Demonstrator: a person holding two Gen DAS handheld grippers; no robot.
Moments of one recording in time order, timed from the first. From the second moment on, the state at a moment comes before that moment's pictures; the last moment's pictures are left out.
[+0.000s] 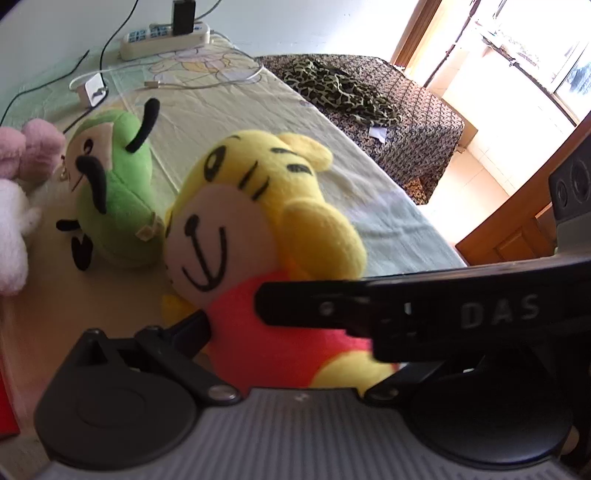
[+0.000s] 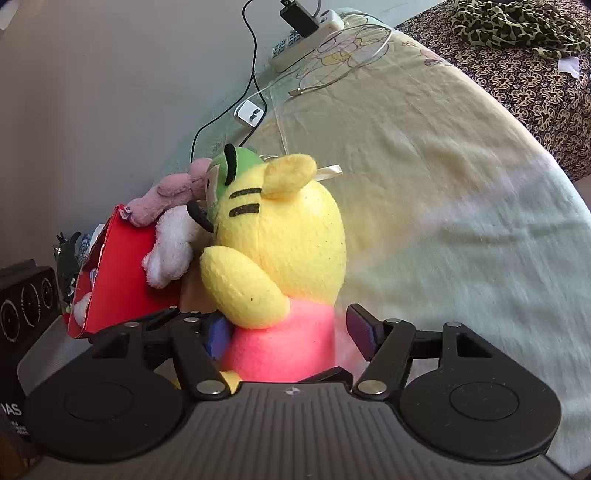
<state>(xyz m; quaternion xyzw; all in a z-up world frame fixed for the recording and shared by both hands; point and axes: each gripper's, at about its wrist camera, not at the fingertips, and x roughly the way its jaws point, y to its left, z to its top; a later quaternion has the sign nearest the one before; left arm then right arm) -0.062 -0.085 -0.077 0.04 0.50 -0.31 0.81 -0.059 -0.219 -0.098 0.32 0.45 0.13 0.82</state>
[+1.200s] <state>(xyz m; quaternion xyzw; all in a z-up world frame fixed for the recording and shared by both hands) -0.098 0.102 0.066 0.02 0.29 -0.36 0.89 -0.081 -0.066 0.035 0.33 0.27 0.22 0.88</state>
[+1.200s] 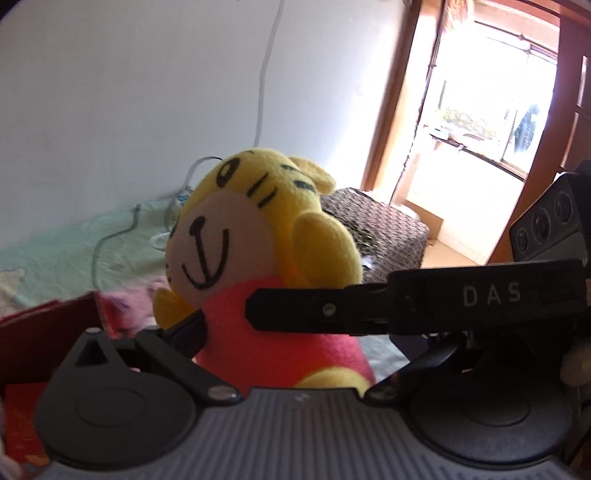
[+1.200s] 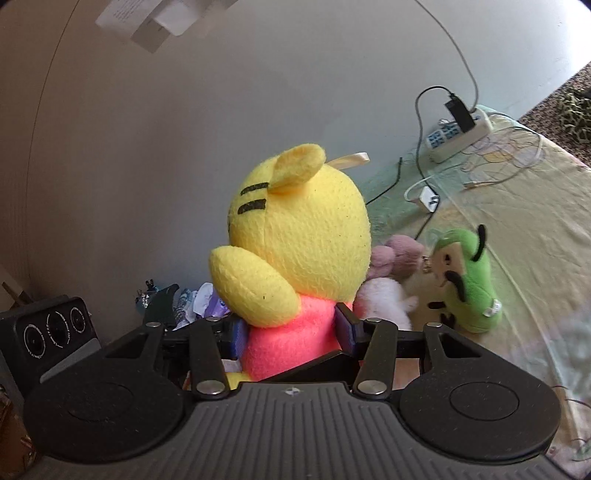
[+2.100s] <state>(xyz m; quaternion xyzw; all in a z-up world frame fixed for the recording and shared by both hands) -0.044 0.210 0.007 -0.07 0.36 -0.29 0.88 -0.004 0.042 0.002 0.25 0.38 0.19 0.87</state>
